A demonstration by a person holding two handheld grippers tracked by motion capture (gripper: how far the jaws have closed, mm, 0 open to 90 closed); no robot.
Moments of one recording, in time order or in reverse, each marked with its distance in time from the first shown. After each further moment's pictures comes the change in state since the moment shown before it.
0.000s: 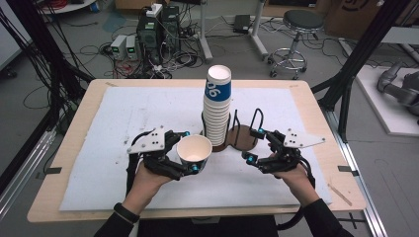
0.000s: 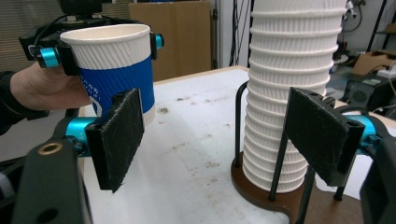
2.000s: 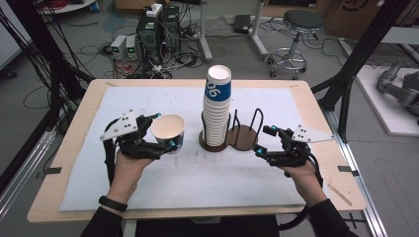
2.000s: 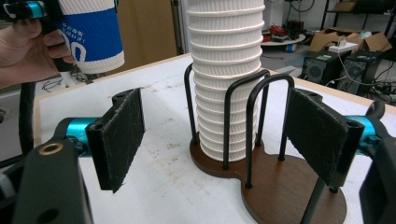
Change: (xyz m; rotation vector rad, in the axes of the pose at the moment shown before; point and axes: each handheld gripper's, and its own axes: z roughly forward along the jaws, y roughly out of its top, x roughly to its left) left arm 0.034 0.011 -0.055 -0.045 0.261 -0.015; right arm -0.018 -0.003 -0.019 0.058 -0.159 0.061
